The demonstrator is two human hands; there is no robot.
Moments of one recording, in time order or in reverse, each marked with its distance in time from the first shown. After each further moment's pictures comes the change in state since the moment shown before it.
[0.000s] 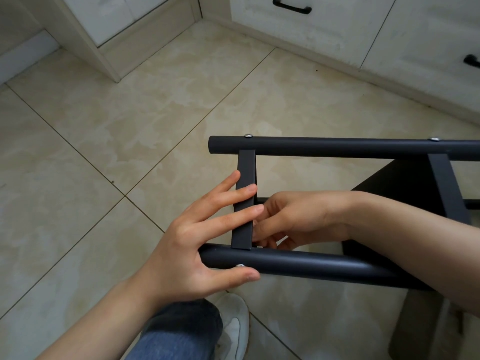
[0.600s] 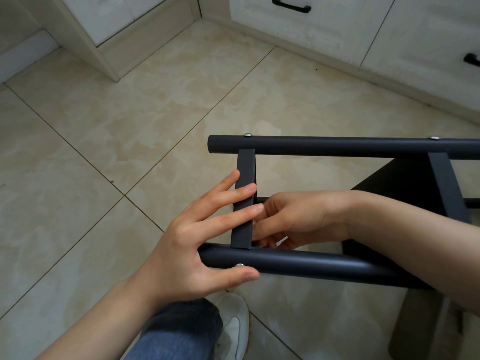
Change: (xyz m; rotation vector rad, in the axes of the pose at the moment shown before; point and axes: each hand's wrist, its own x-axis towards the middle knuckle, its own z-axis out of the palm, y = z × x) left_hand 0.000 0.000 0.000 0.000 0.003 0.003; right_hand 0.000 0.000 0.000 0.000 -0.009 0.008
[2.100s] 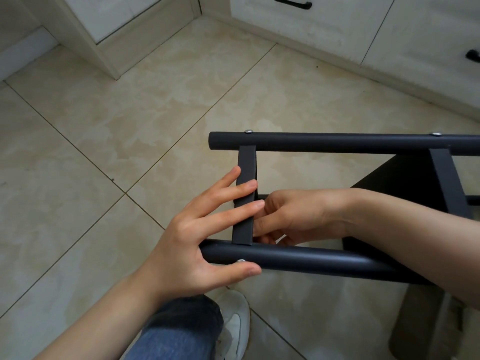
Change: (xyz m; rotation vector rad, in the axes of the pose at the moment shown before) left_hand 0.000 -0.001 0.000 -0.004 -0.001 0.009; right_hand 0.005 0.004 0.001 0.006 0.010 -0.010
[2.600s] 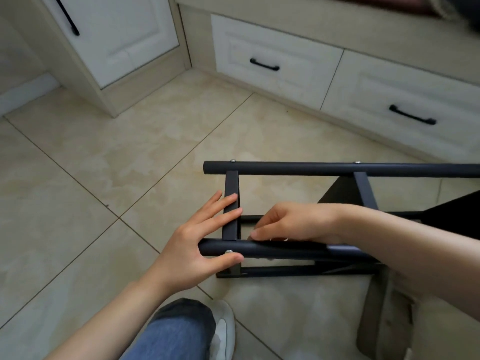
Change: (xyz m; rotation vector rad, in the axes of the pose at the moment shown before) left_hand -0.011 0.012 -0.001 -0.065 0.005 -0.152; right_hand -0.064 -0.012 0.023 -0.356 0.306 0.017
